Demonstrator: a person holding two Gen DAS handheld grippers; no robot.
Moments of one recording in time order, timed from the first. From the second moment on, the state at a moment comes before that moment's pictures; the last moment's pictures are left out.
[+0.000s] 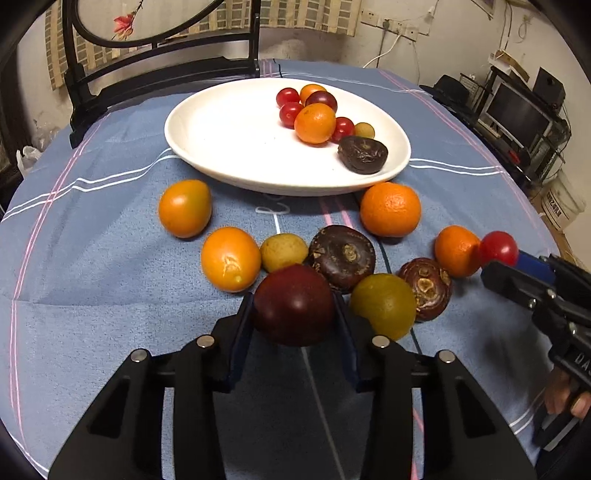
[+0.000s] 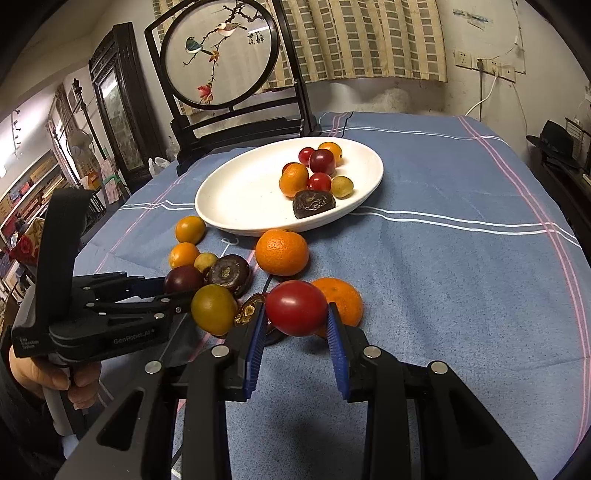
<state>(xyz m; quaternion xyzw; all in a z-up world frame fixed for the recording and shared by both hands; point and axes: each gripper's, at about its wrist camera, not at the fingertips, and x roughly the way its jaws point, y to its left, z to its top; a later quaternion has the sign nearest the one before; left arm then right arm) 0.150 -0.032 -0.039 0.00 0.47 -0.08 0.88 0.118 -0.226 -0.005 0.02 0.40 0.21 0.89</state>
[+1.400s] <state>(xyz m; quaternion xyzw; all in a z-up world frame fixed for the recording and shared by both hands) 0.263 0.002 -0.003 -0.03 0.45 -0.05 0.89 0.220 -0.151 0.002 0.00 0.42 0.21 0.88</state>
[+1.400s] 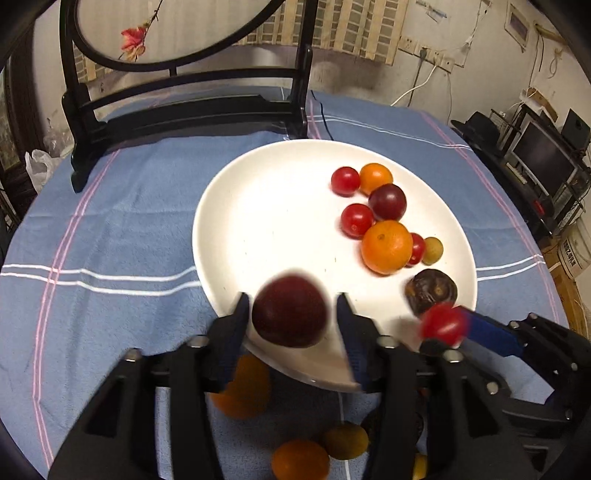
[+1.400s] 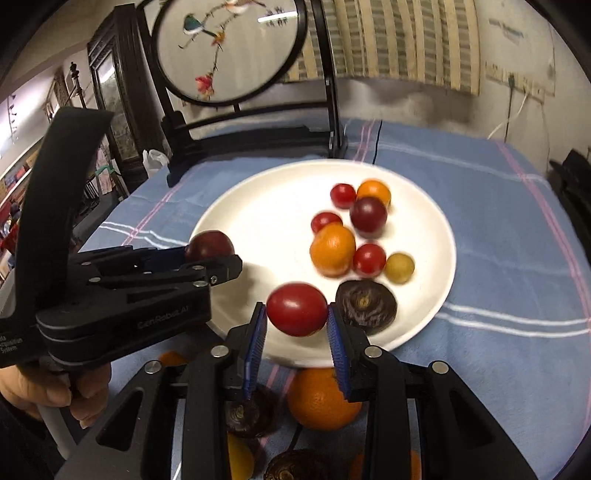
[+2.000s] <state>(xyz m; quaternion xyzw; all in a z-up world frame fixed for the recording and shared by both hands) 0.175 0.017 0.005 -0.02 0.40 -0.03 0.92 0.156 -0.227 0.005 0.06 0.40 0.18 0.90</state>
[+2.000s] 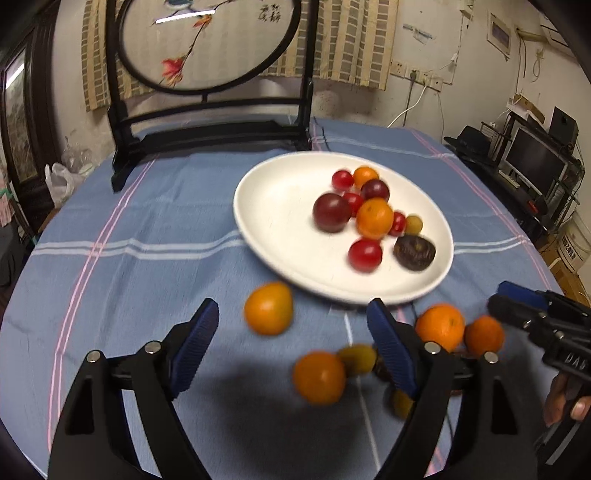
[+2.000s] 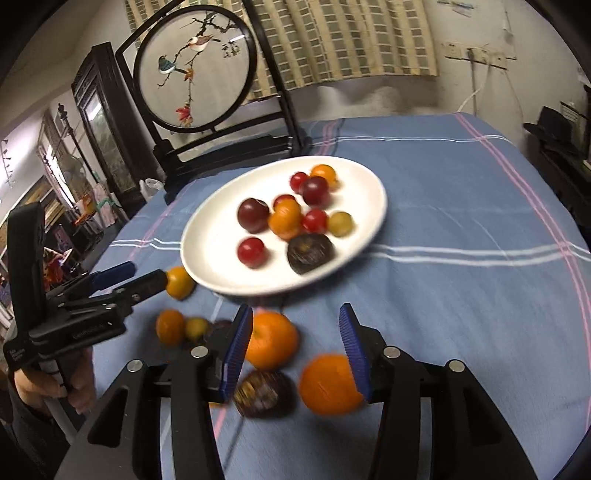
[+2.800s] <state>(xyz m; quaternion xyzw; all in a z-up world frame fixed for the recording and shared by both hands) 0.140 0.047 -0.021 -0.07 0.42 -0.03 0.91 0.144 -0.216 -0.035 -0.03 0.47 0.12 0.87</state>
